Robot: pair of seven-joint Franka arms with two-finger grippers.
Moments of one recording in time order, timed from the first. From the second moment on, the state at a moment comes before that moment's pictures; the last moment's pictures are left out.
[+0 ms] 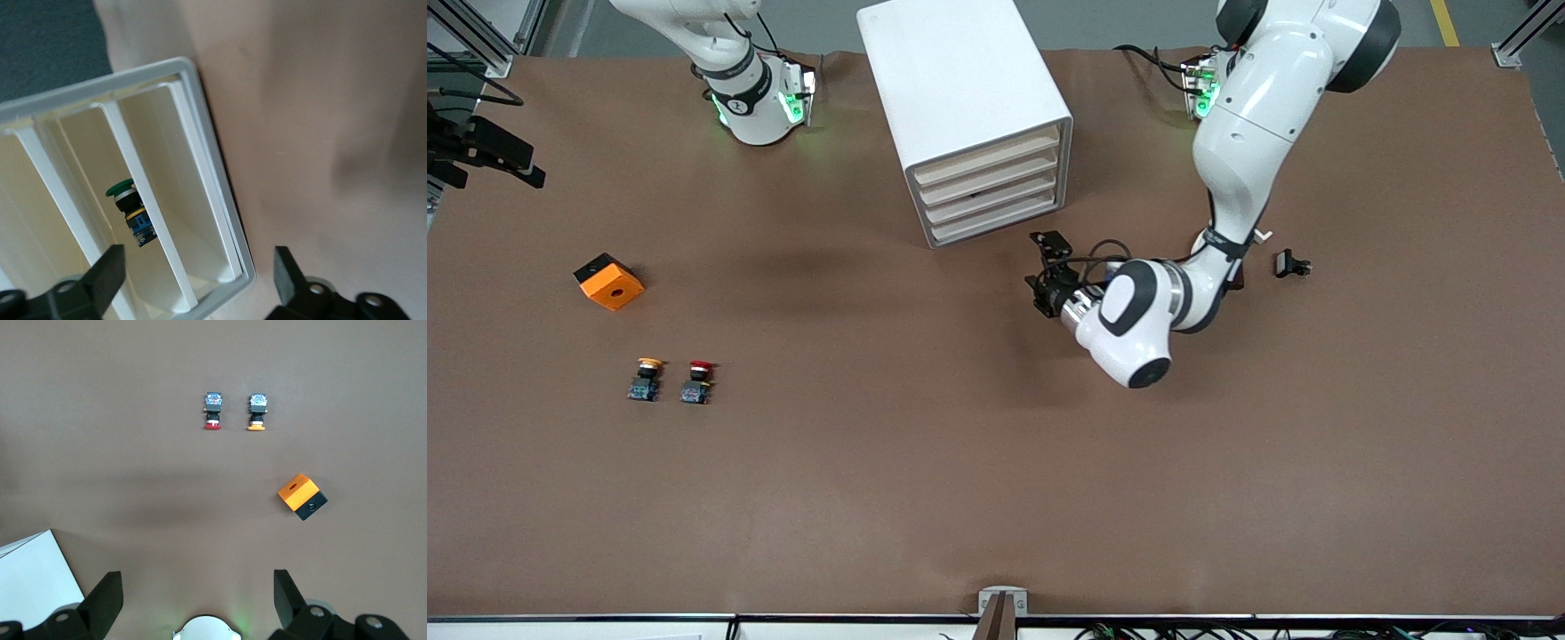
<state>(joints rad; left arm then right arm) -0.47 0.86 -0.12 -1.49 -0.83 1.62 -1.97 -0.05 -0.14 -0.04 -1.65 0.01 1.43 -0.07</state>
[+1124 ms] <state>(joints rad) -0.59 0.91 -0.11 -1.52 -0.86 1.46 -2.20 -0.05 -0.14 -0.04 -1.65 0.01 1.43 -0.07</state>
